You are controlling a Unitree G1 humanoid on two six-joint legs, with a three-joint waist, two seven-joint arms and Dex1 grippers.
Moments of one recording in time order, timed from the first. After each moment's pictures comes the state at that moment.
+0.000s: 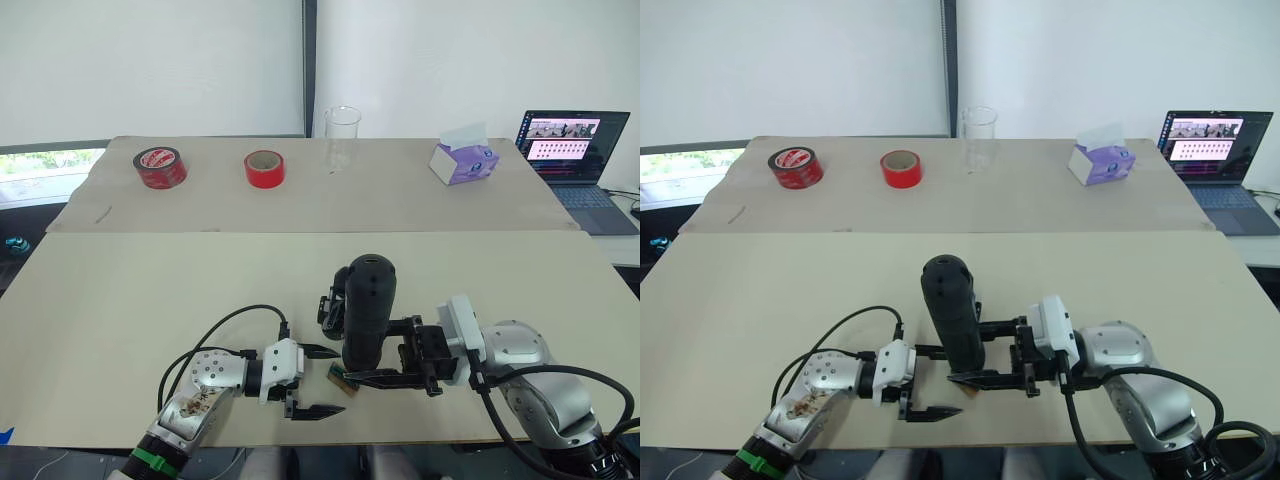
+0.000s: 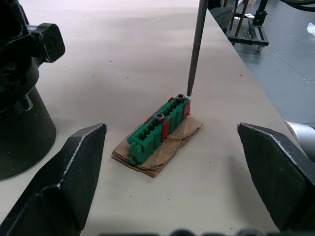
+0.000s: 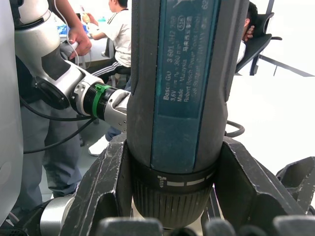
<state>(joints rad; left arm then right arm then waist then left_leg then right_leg) -0.10 0.48 -0.35 -0.03 -0.21 -0.06 -1.13 -0.12 -0.59 0.11 -0.49 0.61 0.24 1.19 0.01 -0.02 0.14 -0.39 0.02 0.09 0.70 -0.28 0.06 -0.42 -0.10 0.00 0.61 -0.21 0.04</state>
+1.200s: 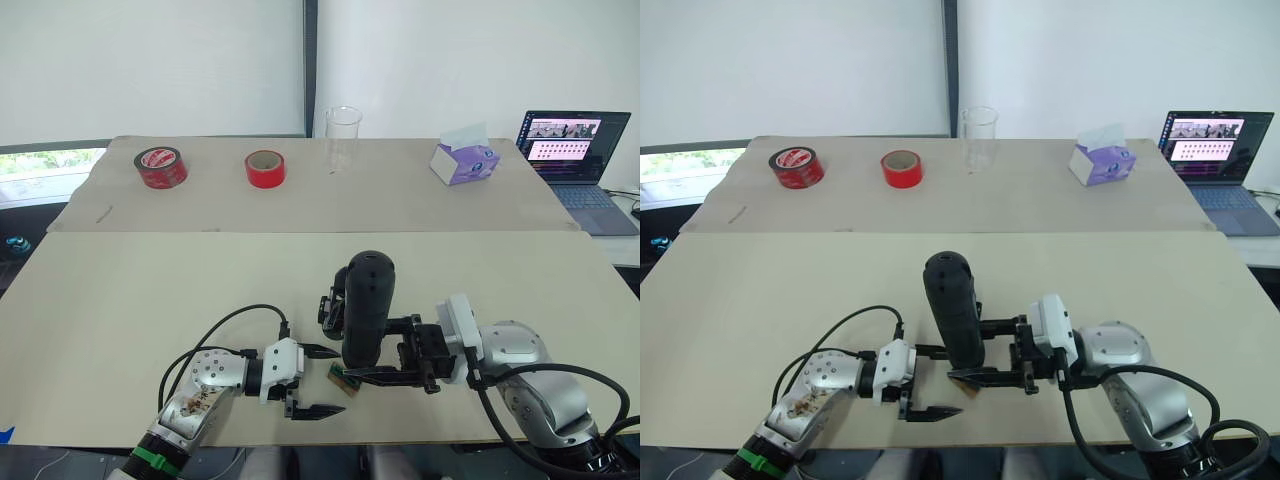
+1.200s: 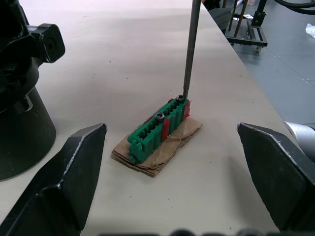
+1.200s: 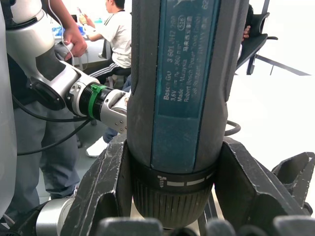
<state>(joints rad) -0.11 0.47 -0.35 -0.02 -0.21 -0.07 -1.13 -0.12 -0.57 0.11 -0.48 0.59 0.24 1.19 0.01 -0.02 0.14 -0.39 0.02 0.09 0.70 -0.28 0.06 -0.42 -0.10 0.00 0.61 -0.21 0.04</state>
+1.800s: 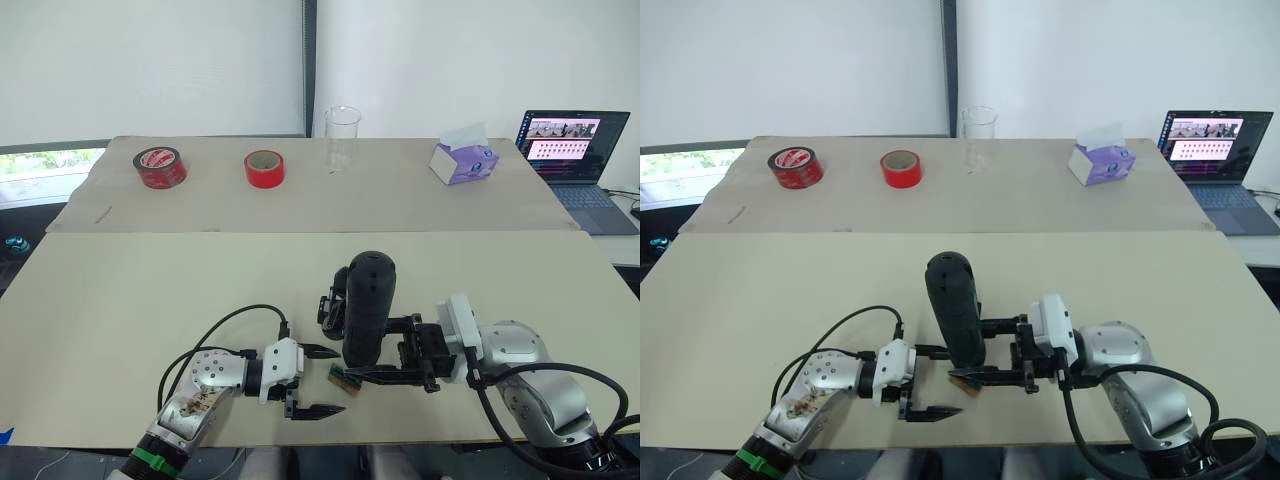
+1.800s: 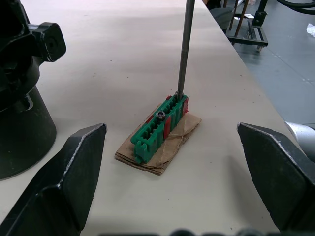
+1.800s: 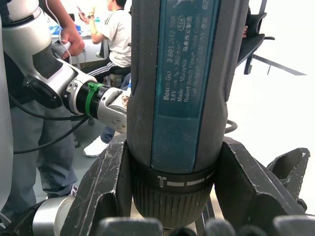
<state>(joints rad) -0.10 0.48 -0.35 -0.03 -0.21 -0.06 -1.13 -0.12 -0.57 0.11 -0.46 0.59 0.23 1.19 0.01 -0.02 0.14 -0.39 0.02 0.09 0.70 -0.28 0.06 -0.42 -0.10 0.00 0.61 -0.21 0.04</state>
